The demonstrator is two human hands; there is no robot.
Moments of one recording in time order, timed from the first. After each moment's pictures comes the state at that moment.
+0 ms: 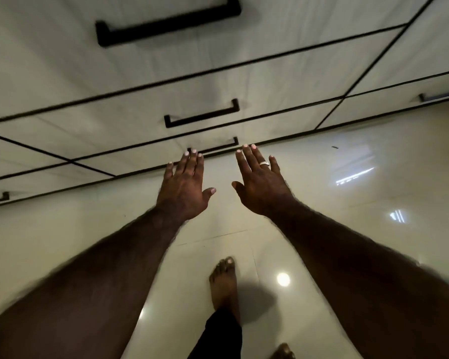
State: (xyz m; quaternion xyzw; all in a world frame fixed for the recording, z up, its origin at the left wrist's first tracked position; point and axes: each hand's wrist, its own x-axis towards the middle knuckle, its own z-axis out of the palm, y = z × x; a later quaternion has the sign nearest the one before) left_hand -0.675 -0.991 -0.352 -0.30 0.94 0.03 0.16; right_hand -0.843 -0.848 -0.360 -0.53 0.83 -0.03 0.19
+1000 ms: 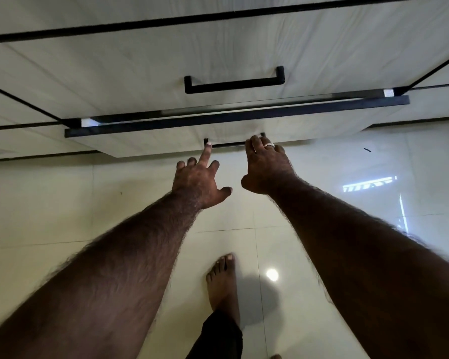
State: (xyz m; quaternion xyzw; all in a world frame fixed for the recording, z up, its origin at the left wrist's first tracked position) left_hand -0.675 -1.012 -0.466 -0.34 0.90 0.06 0.26; right_hand -0.849 -0.930 -0.463 -0.57 0.78 0.12 0.23
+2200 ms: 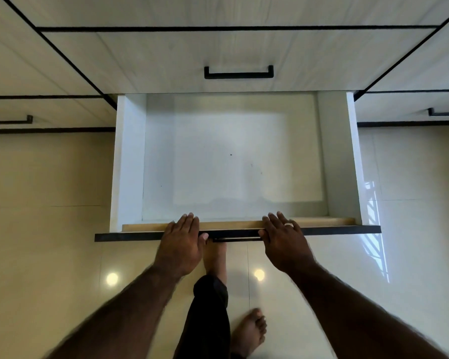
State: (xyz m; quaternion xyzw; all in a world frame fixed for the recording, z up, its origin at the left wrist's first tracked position) left_hand -0.483 -0.808 -0.423 -0.40 0.86 0.20 0.23; right_hand -0.741 -0.659 -0.413 -0.52 0.80 0.08 0.29
